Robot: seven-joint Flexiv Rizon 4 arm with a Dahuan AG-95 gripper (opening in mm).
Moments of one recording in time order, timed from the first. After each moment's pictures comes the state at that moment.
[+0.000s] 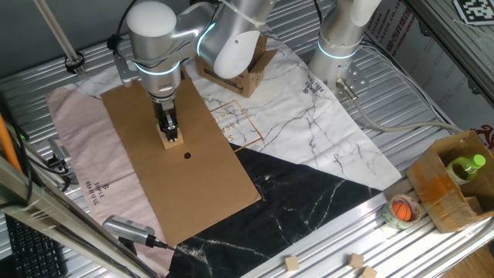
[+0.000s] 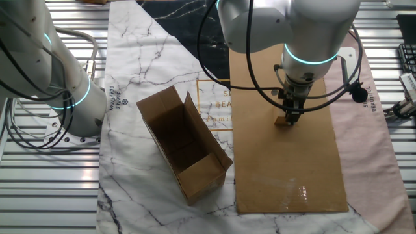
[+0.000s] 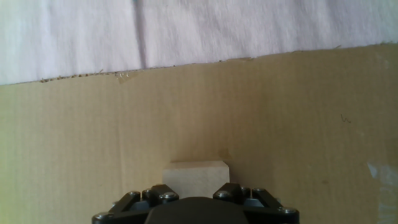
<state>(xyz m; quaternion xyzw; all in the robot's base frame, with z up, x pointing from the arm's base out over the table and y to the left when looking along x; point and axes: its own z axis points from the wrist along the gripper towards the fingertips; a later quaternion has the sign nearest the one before) 0.584 -0.011 0.053 0.03 1.00 0.00 0.06</state>
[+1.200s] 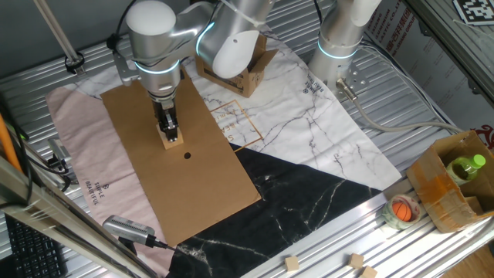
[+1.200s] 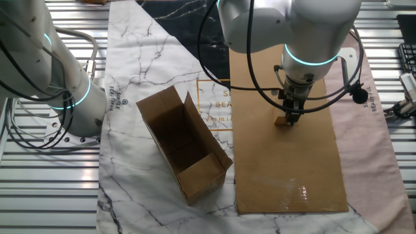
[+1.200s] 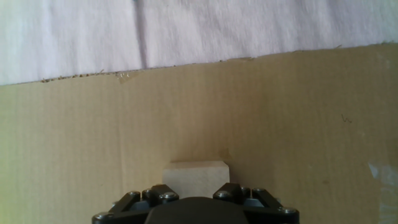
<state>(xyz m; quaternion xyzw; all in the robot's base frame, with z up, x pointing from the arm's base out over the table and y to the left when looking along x) 0.584 -0.012 0.053 0.03 1.00 0.01 0.06</state>
